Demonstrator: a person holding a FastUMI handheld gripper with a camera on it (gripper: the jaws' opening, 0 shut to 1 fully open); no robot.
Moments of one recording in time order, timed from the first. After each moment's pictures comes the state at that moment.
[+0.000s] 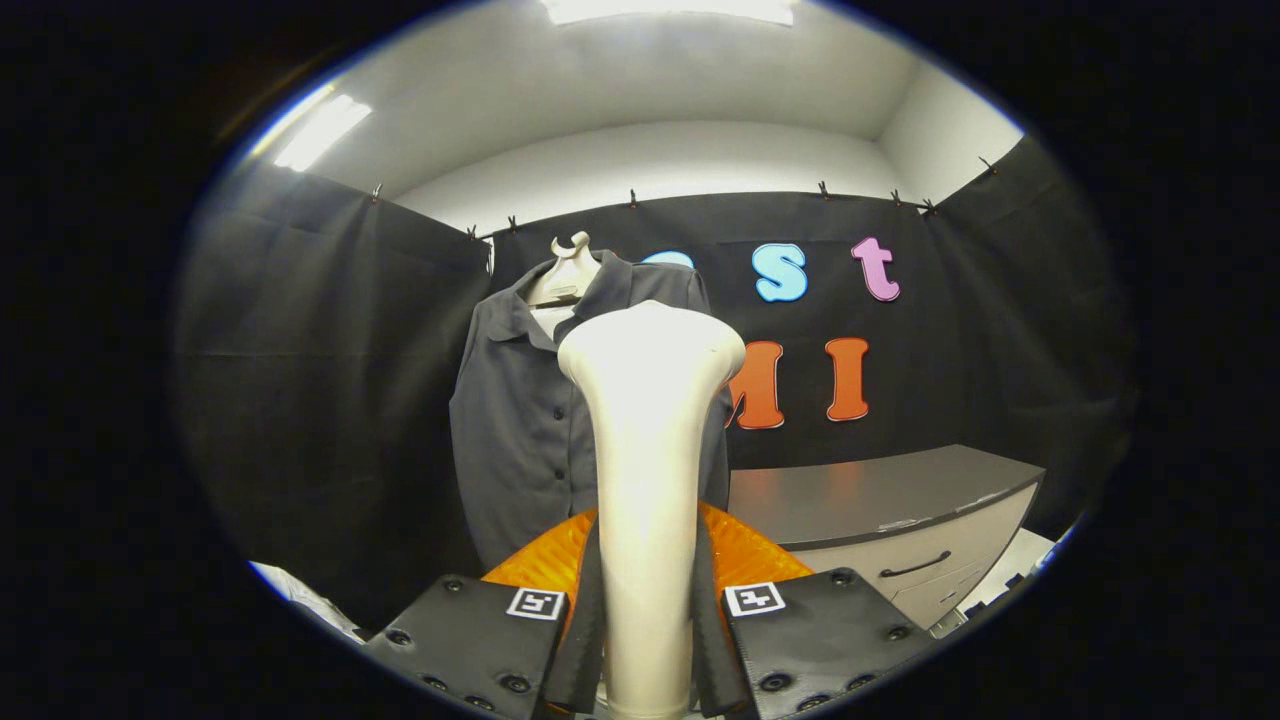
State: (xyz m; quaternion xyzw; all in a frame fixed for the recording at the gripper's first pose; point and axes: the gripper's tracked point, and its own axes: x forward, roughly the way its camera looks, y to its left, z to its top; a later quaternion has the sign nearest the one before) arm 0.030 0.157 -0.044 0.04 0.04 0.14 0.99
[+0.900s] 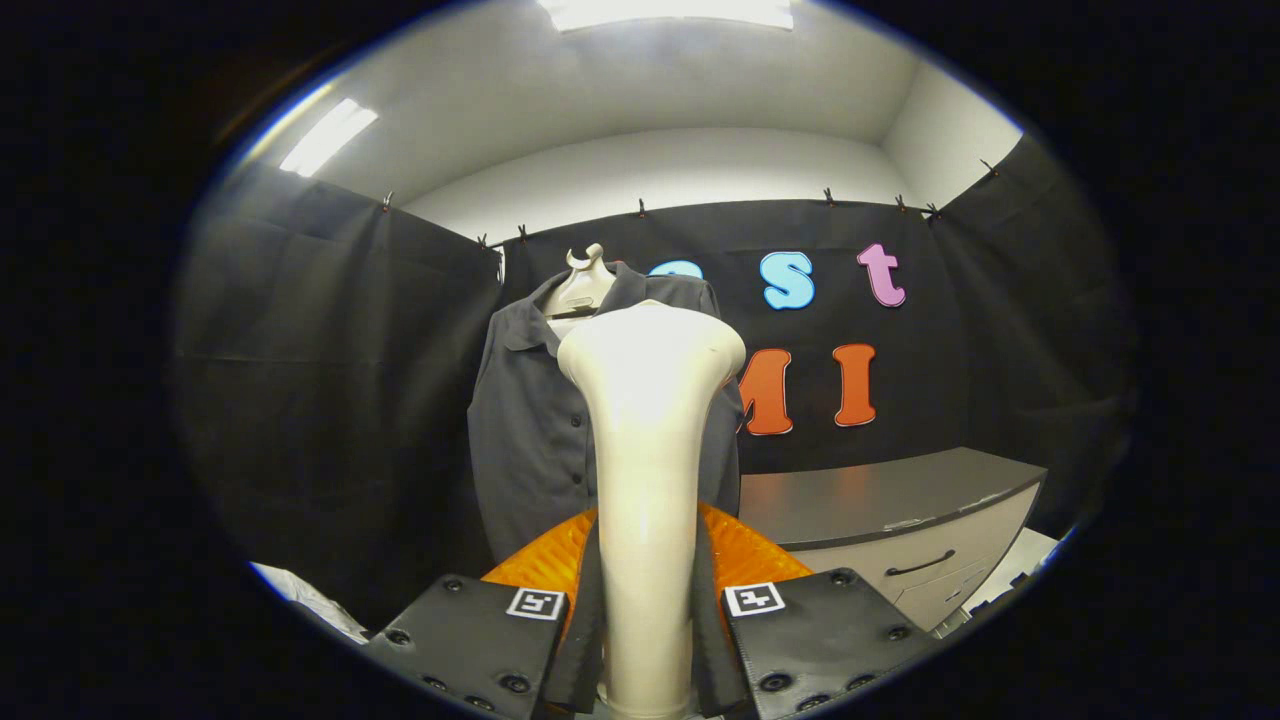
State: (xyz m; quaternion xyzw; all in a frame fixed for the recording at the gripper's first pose) arm 0.018 0.168 -0.040 0.05 0.03 0.15 0.99
